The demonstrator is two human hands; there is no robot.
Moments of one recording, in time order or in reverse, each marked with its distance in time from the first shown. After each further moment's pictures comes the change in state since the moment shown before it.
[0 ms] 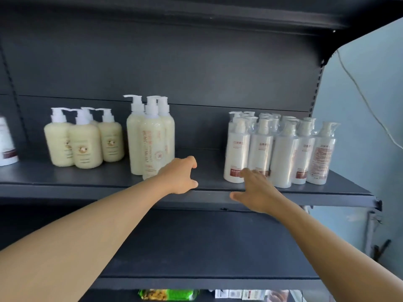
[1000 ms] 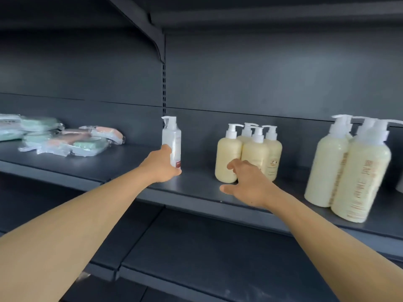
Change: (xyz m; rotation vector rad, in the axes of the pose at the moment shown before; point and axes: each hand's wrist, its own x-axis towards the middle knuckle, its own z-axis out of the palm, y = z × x) left_hand -0.103 -0.418 -0.191 -0.087 0.226 -0.460; right_hand 0.071 -0.420 0.142 0.113 -0.075 -0.383
